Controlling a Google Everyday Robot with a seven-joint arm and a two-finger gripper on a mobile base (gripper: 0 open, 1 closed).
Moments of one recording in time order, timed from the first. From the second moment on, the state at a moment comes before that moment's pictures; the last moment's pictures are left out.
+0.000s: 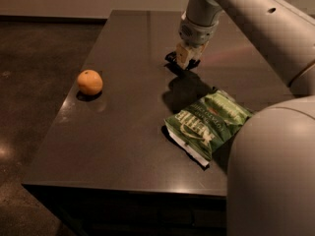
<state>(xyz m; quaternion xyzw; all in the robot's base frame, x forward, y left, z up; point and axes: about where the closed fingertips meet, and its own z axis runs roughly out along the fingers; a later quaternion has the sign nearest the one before) 0.690 -0.099 0.875 -0.35 0.93 0.03 0.13</state>
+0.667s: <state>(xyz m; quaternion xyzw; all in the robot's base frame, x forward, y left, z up) 0.623 -0.095 0.885 -0.38 0.92 0.03 0.09</state>
